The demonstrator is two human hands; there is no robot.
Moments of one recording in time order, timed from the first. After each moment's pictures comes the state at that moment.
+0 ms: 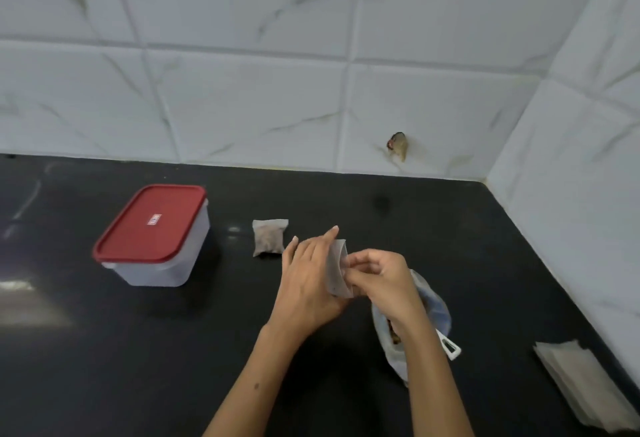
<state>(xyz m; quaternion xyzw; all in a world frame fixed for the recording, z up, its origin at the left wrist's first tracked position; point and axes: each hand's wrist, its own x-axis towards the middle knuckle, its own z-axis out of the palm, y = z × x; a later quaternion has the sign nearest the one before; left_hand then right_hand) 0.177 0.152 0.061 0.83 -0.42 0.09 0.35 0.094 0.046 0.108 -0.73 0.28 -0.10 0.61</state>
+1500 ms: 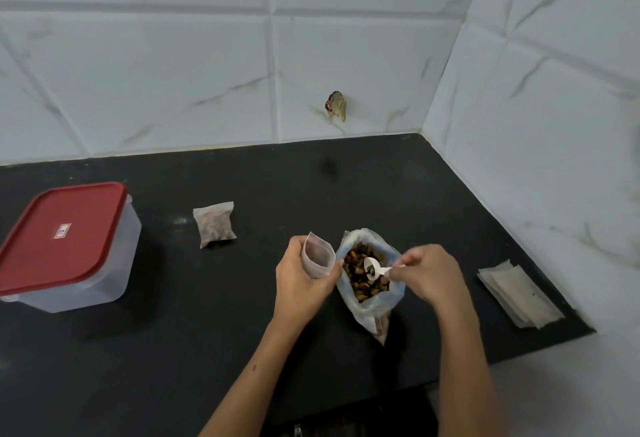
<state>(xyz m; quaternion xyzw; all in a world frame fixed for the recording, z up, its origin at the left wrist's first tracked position) 0.151 0.121 0.018 0.76 -0.30 -0.12 0.57 0.020 -0.008 0.091 -0.75 0.53 -0.03 0.38</state>
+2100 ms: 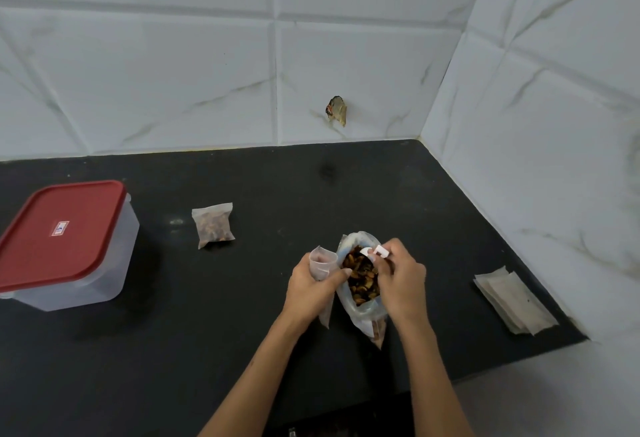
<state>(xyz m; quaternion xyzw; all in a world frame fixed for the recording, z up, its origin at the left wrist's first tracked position) 0.151 0.107 -0.001 0.70 -0.22 -0.34 0.59 0.038 0.008 0.041 -0.81 0.41 -0.26 0.32</state>
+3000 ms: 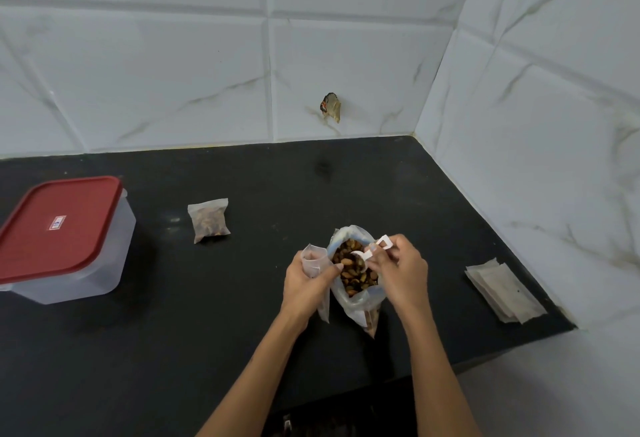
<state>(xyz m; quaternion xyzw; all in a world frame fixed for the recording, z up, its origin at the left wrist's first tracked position) 0.141 0.107 -0.012 0.67 -0.18 -0.33 0.65 0.030 -0.002 0.034 -0.71 0.44 -0.29 0.46</state>
